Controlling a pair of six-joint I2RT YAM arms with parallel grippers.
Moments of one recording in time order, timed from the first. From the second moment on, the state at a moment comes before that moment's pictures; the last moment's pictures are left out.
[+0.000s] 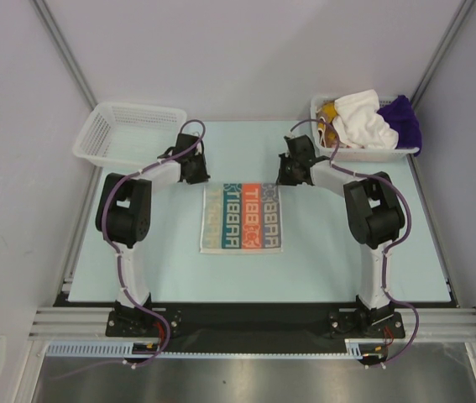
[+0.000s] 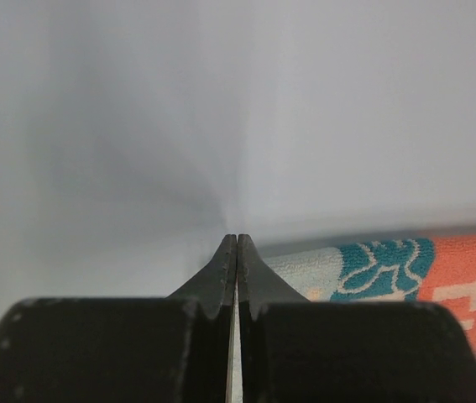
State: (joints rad) left arm -0.26 2.04 1.40 -0.25 0.05 -0.40; right arm 0.38 2.07 1.44 -0.21 -0.09 0.39
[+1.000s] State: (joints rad) left arm -0.29 2.06 1.52 -0.42 -0.04 -0.43; right arm 0.37 2.07 1.44 -0.20 -0.10 0.39
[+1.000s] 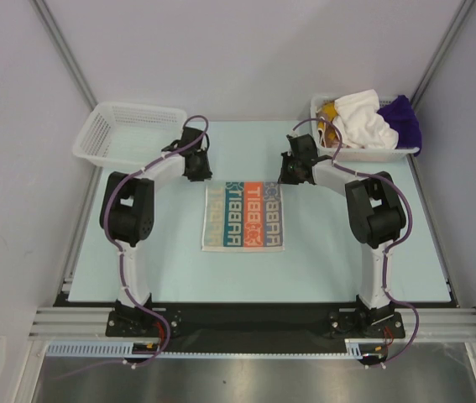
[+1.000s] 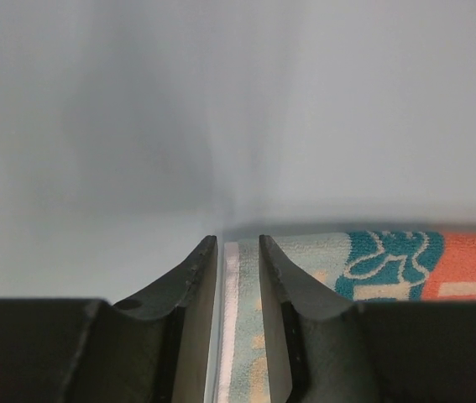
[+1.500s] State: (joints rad) left arm -0.29 2.09 1.53 -0.45 -0.02 -0.41; right arm 0.36 2.07 1.44 -0.20 -0.11 0.38
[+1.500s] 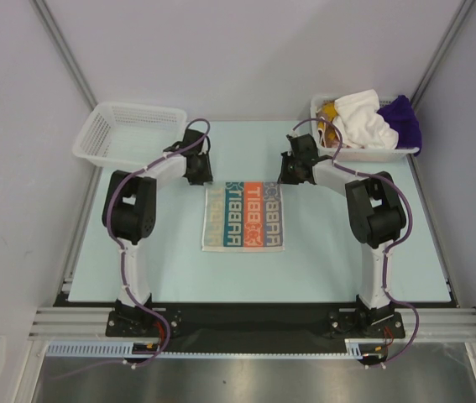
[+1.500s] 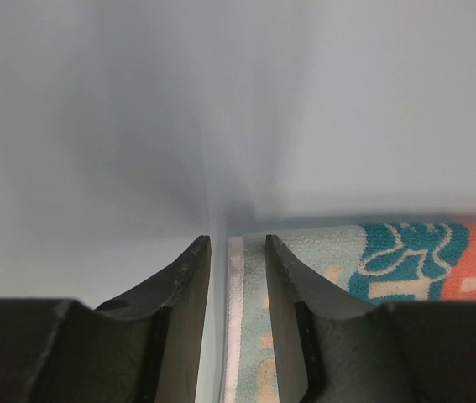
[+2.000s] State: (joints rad) left arm -0.29 2.13 1.55 -0.45 0.01 -0.40; right arm 0.36 2.07 1.44 -0.20 -0.12 0.38
